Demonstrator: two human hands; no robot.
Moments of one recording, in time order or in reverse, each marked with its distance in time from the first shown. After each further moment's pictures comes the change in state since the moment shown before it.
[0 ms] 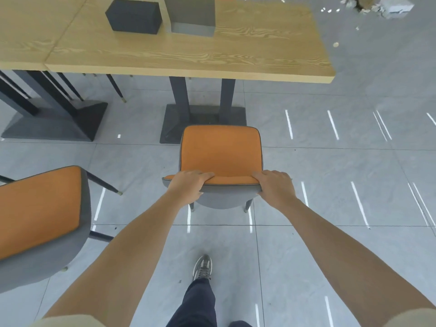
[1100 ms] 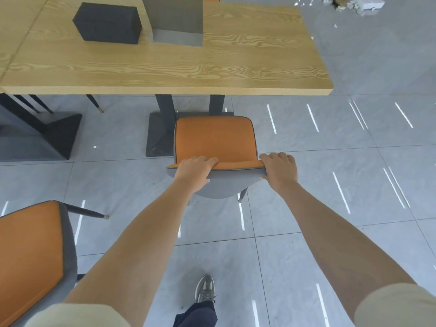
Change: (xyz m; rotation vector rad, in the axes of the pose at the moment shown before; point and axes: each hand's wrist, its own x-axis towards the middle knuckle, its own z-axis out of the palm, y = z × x) left_hand 0.128 -0.059 -0.056 0.042 0.057 0.054; right_hand 0.134 0.006 -0.042 -0.070 -0.018 0.284
